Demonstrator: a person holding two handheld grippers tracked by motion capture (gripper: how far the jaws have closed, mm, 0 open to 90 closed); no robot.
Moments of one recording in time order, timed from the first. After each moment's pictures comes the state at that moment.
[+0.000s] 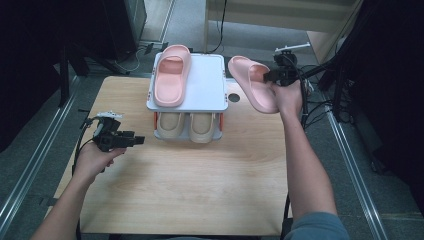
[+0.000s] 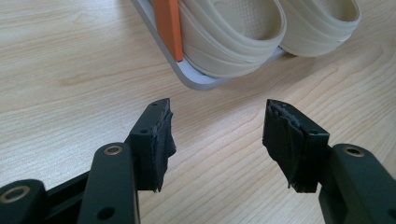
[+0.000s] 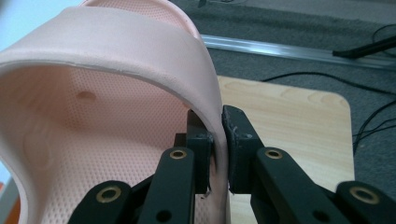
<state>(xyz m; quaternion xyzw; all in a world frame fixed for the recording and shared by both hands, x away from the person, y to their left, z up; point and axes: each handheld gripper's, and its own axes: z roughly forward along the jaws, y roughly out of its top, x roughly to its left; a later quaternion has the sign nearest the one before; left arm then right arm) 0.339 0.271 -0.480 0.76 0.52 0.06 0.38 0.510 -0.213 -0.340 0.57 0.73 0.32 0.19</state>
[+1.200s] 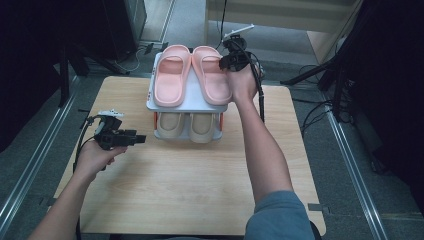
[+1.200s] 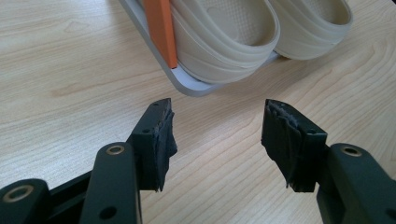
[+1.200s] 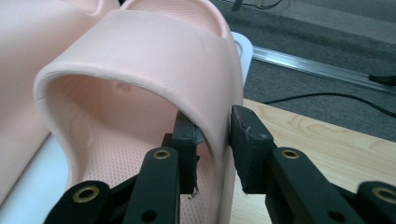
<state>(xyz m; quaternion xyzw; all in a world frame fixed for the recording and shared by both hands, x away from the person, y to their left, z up) 0.344 0.269 -0.481 0.77 0.51 0.06 0.39 0.531 -0.083 -0.329 0.52 0.77 0.32 0.18</state>
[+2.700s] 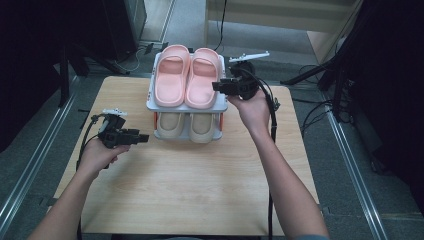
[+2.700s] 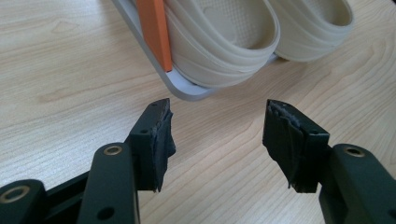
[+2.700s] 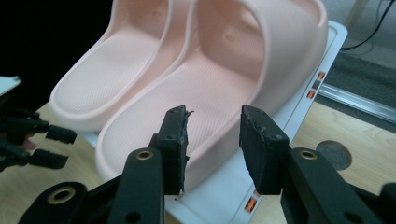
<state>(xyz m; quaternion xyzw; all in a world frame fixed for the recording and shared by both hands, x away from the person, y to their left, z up) 0.352 0.263 -0.483 0.77 0.51 0.05 0.38 0.434 -0.110 -0.334 0.40 0.80 0.44 0.13</state>
